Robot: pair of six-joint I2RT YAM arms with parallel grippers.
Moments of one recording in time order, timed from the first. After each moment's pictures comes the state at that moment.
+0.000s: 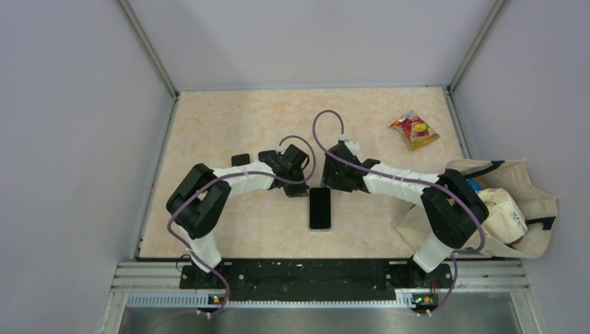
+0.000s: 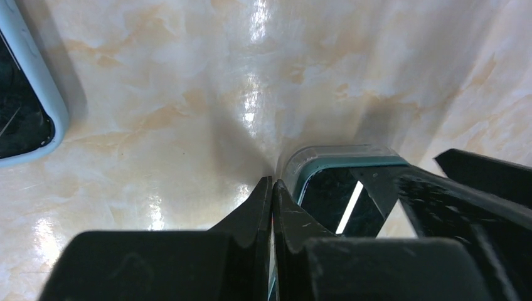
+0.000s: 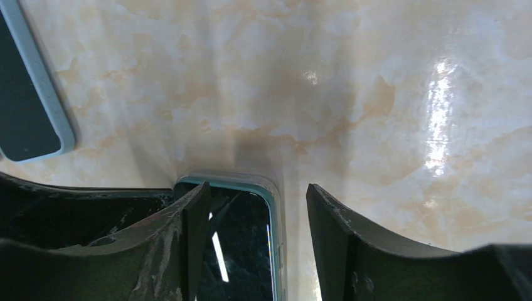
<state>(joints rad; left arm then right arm) -0.71 1.79 1.05 -0.33 0.02 -0.94 0.73 1.65 0.96 -0.27 0.21 0.83</state>
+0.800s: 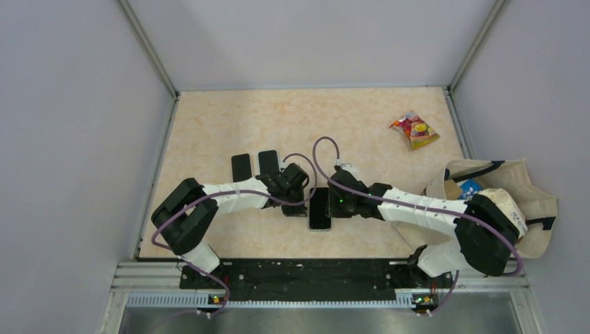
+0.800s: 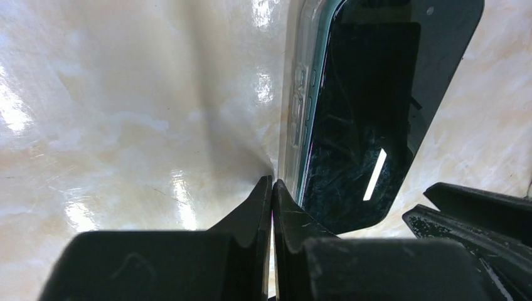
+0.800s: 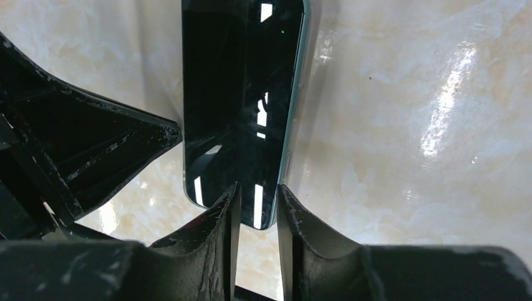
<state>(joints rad) -0.83 1.63 0.86 -0.31 0.06 -0.92 0.91 1.37 0.75 -0.36 0.14 0.83</state>
